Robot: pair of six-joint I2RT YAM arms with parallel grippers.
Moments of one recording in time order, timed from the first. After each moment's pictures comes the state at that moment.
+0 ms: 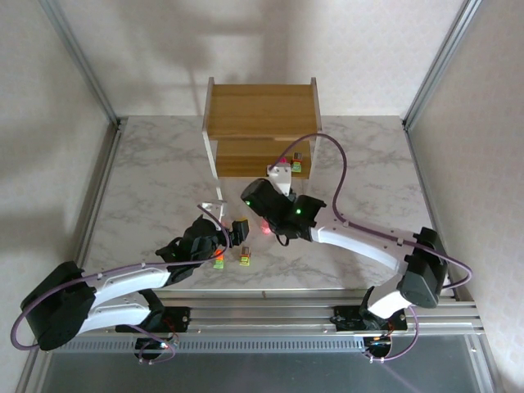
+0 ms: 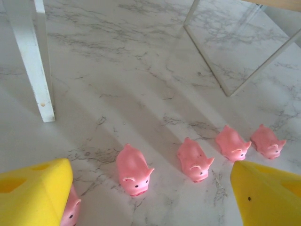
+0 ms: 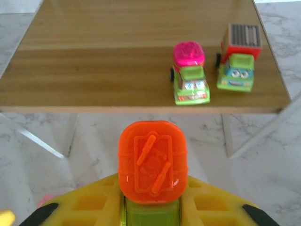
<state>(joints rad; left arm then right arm) -0.79 1.13 0.35 0.36 -0.29 -0.48 1.07 1.53 1.31 -0.63 0.72 0.74</state>
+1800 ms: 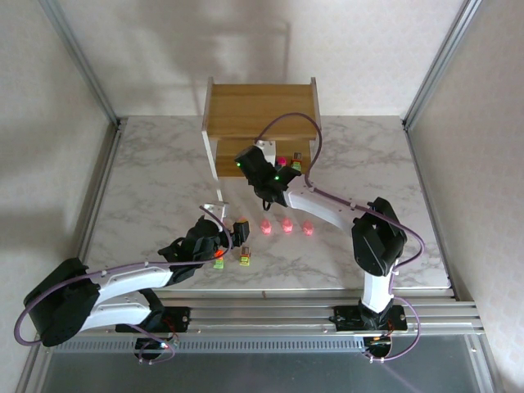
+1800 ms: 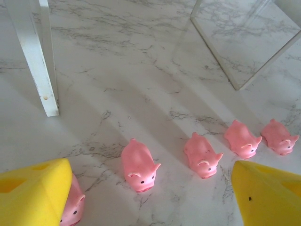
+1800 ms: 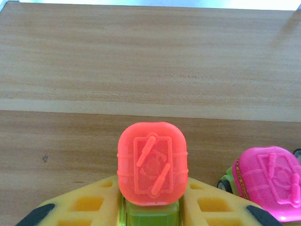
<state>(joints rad) -0.80 1.16 0.35 0.36 -0.32 -0.48 0.88 1.86 1.53 -0.47 0.62 0.54</state>
